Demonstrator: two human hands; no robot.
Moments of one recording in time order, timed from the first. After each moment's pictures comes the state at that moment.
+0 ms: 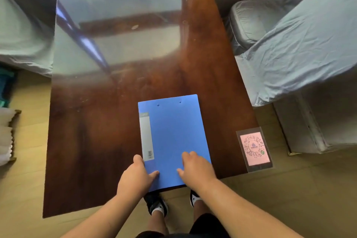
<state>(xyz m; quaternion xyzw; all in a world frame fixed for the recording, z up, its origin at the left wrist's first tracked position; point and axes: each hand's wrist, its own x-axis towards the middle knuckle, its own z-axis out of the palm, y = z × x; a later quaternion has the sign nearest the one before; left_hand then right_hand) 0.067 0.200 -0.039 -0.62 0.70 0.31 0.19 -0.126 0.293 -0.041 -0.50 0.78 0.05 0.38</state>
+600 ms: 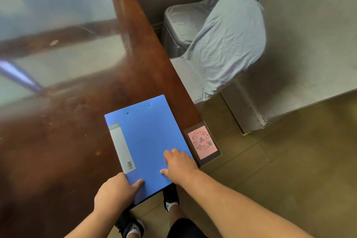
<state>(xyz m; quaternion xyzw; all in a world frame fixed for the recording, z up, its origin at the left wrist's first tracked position) -0.024 0.224 -0.042 -0.51 0.78 0.28 0.24 -0.218 0.337 -0.038 -0.42 0.82 0.04 0.39</state>
